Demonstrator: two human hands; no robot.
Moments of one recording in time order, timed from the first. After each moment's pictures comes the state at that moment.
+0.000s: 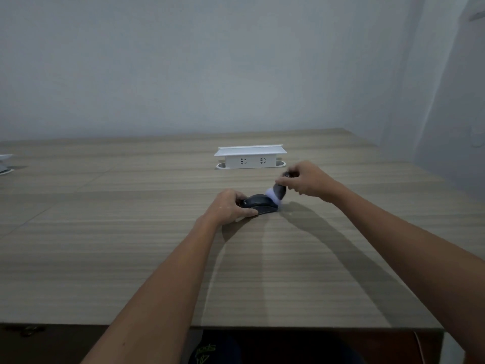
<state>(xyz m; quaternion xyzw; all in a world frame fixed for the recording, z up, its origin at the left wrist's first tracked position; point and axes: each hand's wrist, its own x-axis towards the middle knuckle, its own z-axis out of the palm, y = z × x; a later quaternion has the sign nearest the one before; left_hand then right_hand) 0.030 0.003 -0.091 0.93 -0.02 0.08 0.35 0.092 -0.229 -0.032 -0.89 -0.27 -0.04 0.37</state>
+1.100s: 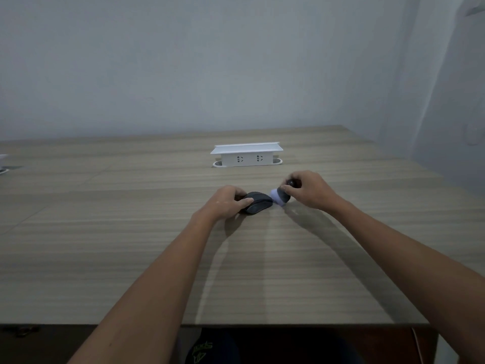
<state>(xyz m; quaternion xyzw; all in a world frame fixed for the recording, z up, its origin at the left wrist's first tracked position) 0.031 -0.005 -0.082 0.95 -0.04 0.07 0.30 0.085 -0.244 -0.062 -0.88 -0.27 -0.12 0.37</state>
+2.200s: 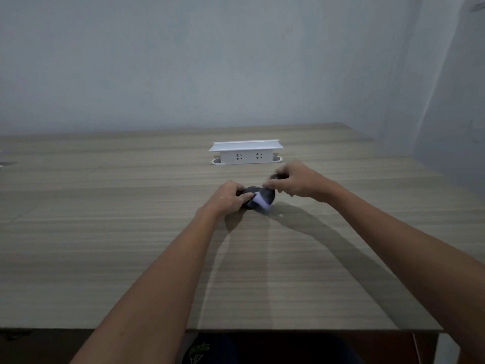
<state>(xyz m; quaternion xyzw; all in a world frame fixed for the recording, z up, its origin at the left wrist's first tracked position) 0.047 -0.010 -0.082 0.95 -0.01 0.09 0.30 0.084 -0.222 -0.033 -0.86 -0.32 0.03 0.39</state>
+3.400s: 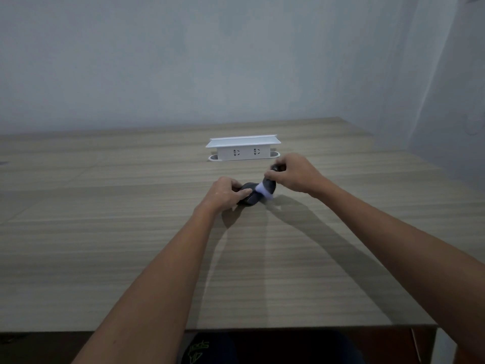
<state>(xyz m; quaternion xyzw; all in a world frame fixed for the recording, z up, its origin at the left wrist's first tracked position) 0.048 -0.011 -0.082 0.92 0.04 0.08 0.37 0.090 -0.212 -0.038 -0.89 -0.29 -0.10 0.34</state>
